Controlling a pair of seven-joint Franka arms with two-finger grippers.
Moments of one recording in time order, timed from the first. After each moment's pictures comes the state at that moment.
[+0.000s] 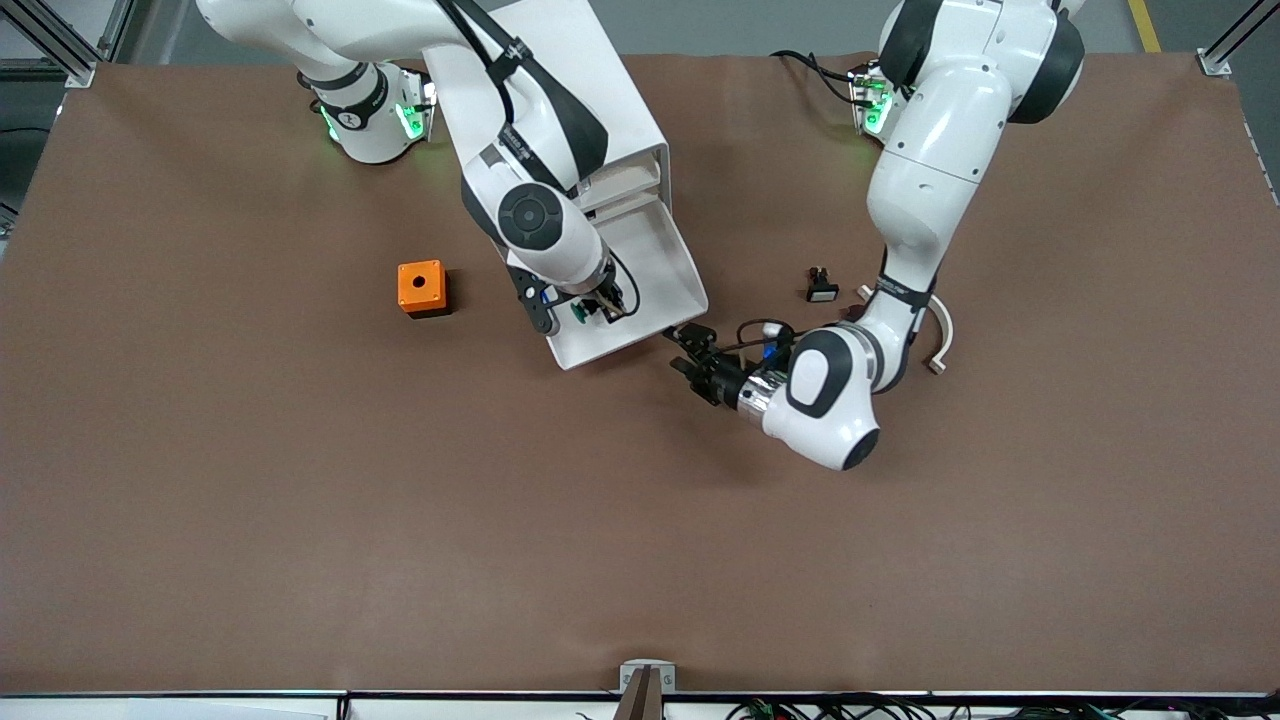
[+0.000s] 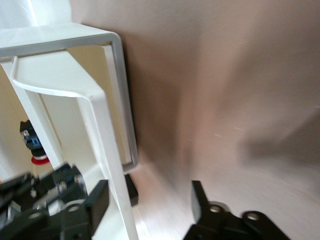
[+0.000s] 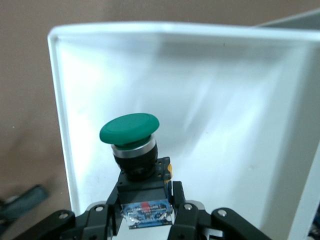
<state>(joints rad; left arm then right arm) -0.45 0.94 0.03 -1.36 -1.04 1.71 -2.12 0.54 0.44 0.25 -1.83 0.18 2.23 1.80</state>
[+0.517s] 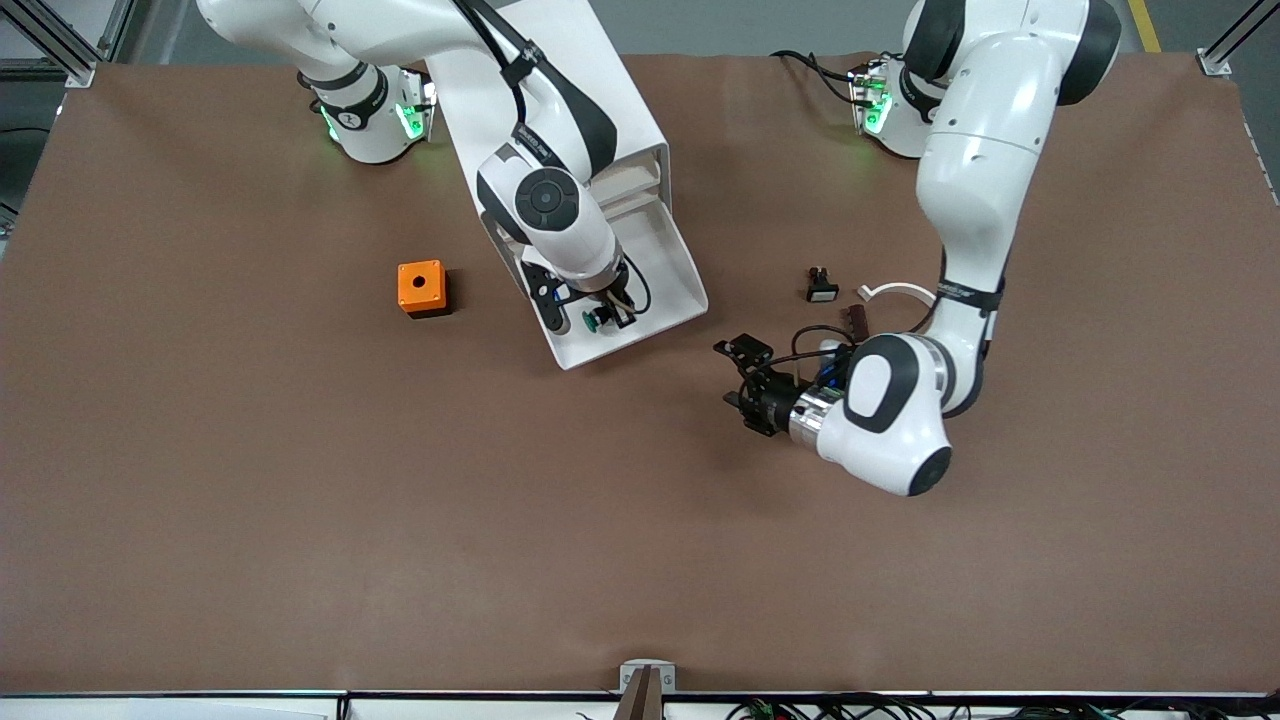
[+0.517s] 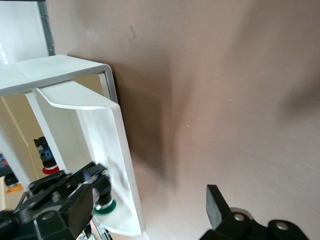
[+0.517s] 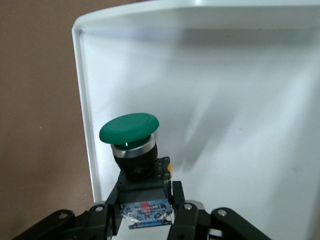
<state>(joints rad) -0.40 0.85 0.08 -1.27 -0.87 1.61 -2.11 0.57 0.47 0.24 -1.85 0.12 2.37 1.86</state>
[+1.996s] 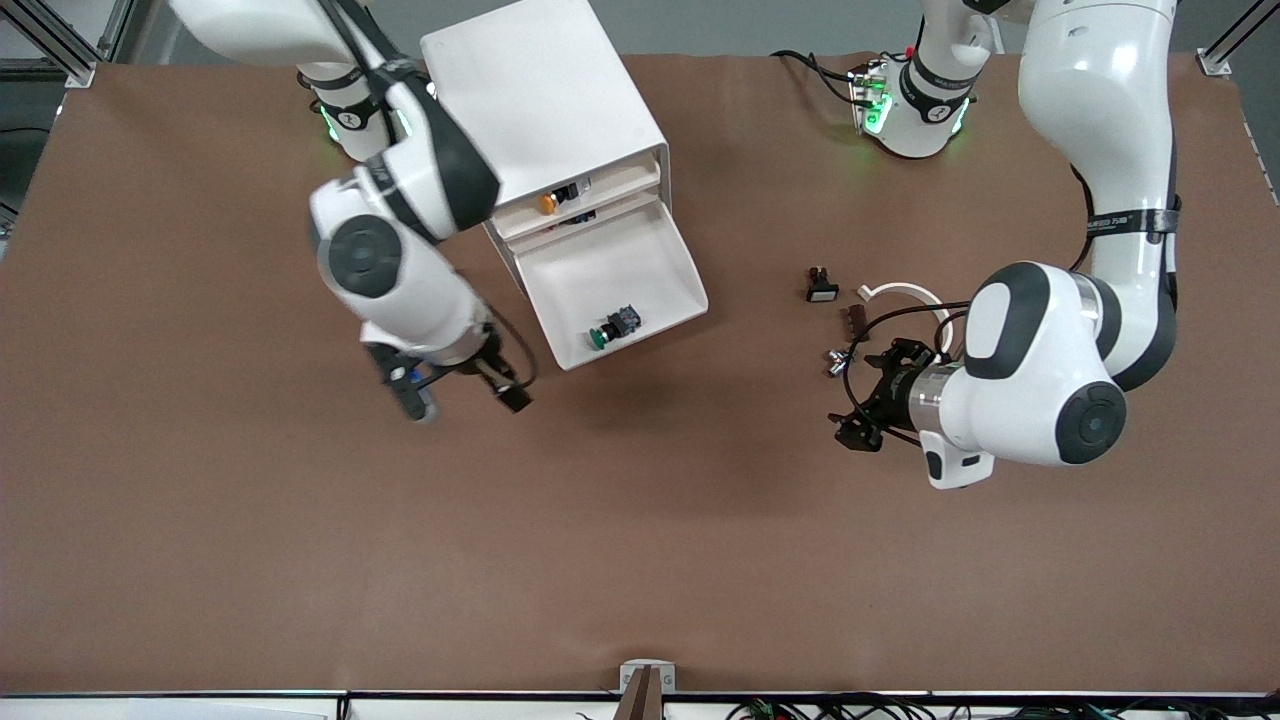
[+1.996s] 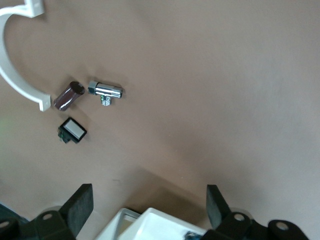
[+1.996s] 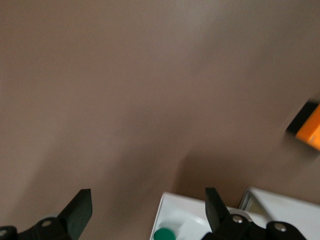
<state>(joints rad) -0.33 0.63 0.08 -1.28 -0.40 1.59 -1.08 0.23 0.39 0.22 -1.57 0.03 1.98 1.30</state>
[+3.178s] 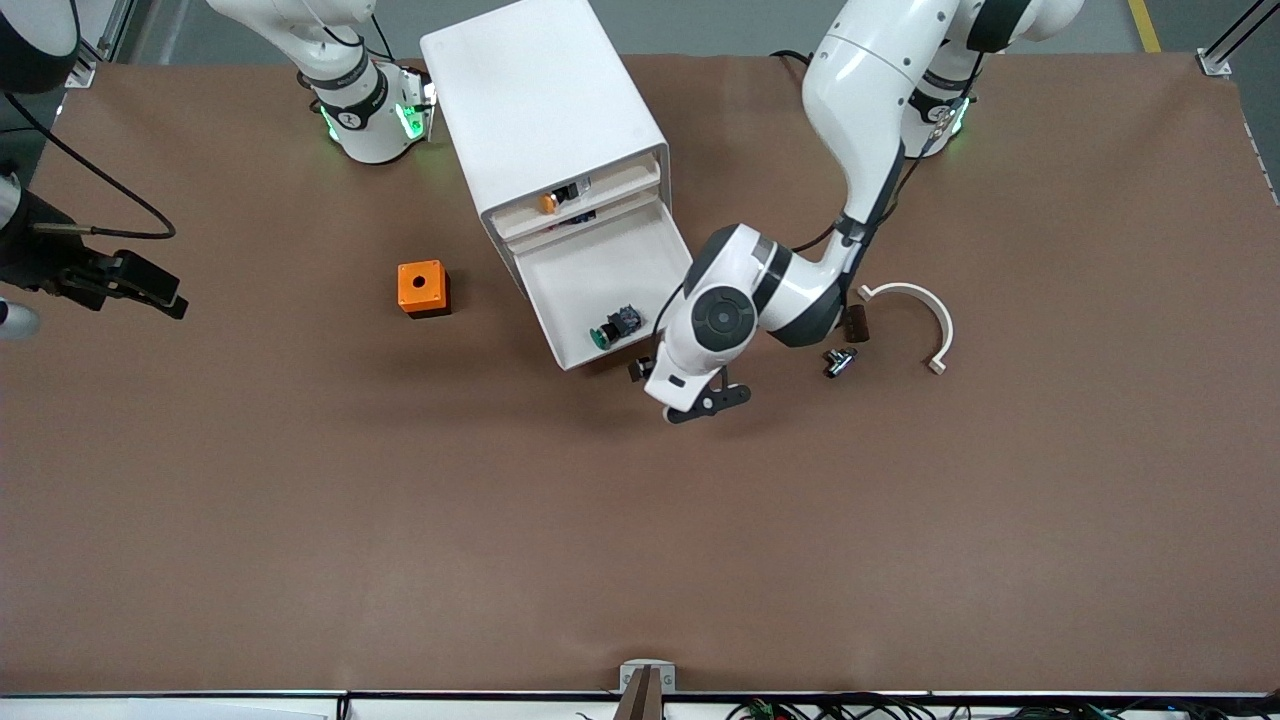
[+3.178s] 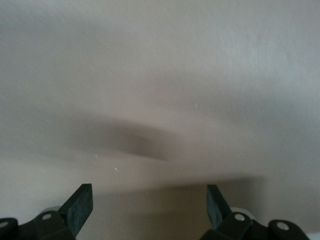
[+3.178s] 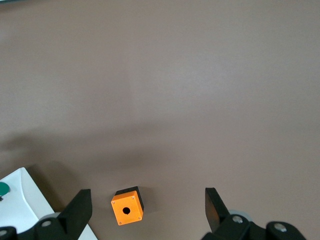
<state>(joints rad) -0.77 0.76 0.06 -1.47 -0.33 2.15 -0.82 -0.08 0.04 0.08 -1.57 0.02 1.64 0.13</state>
